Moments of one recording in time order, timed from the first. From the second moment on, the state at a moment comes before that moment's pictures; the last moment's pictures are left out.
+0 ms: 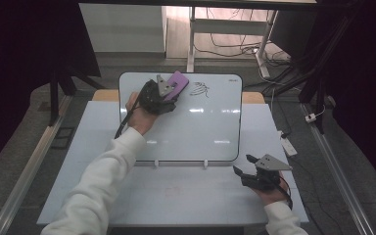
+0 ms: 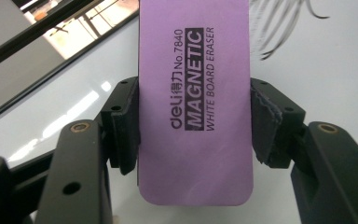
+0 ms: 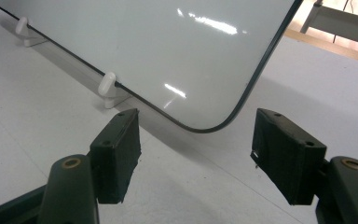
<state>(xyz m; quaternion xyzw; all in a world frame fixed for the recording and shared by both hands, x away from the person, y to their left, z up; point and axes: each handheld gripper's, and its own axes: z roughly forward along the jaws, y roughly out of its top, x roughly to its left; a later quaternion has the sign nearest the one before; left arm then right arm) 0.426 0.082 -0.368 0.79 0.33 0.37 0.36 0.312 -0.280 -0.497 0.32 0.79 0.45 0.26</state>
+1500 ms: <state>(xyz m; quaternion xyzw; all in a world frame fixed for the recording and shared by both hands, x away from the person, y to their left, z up) 0.440 0.035 -0.355 0.82 0.30 0.33 0.36 0.310 -0.286 -0.497 0.33 0.79 0.45 0.26</state>
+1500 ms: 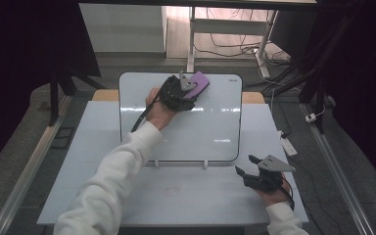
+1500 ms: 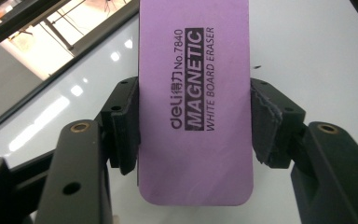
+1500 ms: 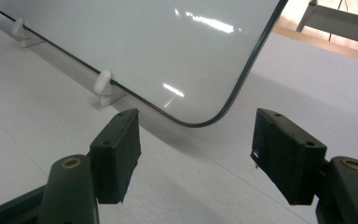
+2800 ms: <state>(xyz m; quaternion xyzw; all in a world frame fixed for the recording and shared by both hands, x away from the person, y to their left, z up) 0.423 0.025 -0.376 0.85 0.26 0.31 0.34 0.310 -0.286 -0.497 0.33 0.79 0.45 0.26</state>
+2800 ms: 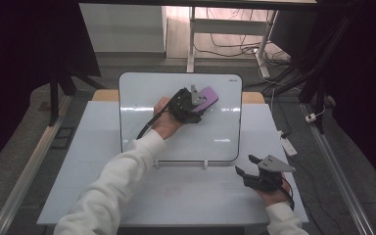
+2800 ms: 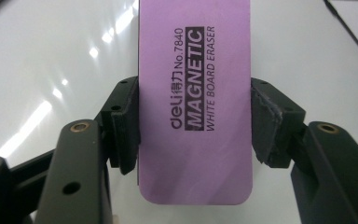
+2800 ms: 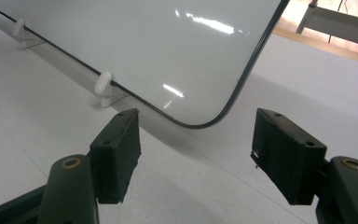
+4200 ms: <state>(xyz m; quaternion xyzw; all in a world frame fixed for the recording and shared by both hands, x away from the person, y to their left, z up) 0.366 0.117 -0.412 0.85 0.29 0.15 0.41 0.302 -0.270 -0.493 0.28 0.81 0.44 0.28</state>
